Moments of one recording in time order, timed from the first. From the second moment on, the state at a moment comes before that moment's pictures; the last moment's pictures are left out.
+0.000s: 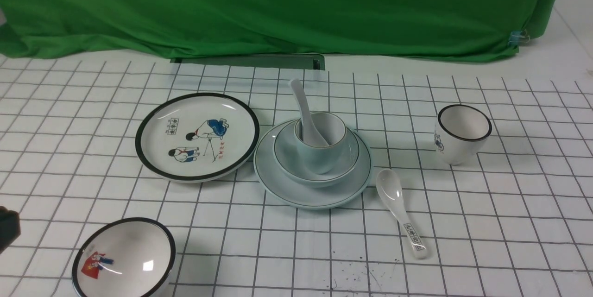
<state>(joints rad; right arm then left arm) 0.49 0.50 -0.65 0.30 0.22 -0.45 -0.36 0.26 -0.56 0.03 0.68 0.03</state>
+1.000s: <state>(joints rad) -0.11 0.00 0.01 -0.05 0.22 0.08 -0.36 0.26 -0.56 0.03 0.68 0.02</state>
